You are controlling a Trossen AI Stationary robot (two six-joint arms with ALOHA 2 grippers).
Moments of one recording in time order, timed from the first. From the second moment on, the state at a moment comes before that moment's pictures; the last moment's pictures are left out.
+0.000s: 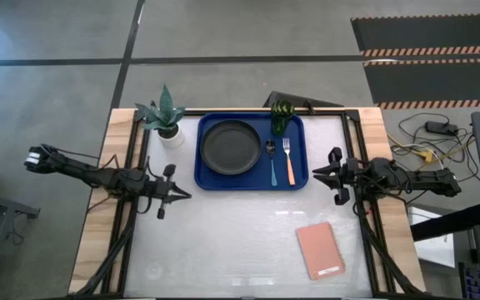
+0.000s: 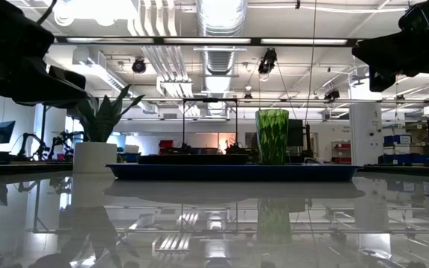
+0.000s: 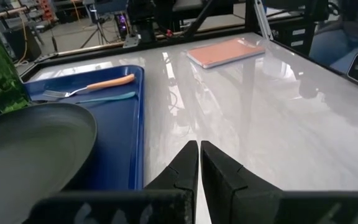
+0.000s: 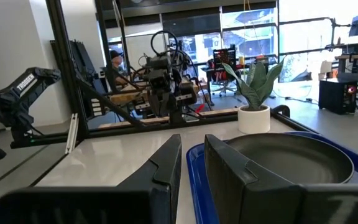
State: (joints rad) left arm -0.22 0.47 0.00 0.20 -0.10 0.09; right arm 0.00 0.03 0.01 0.13 0.00 0.10
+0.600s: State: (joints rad) left arm -0.22 0.52 0.00 0.20 -0.10 0.09; right arm 0.00 0.03 0.01 0.13 0.00 0.10
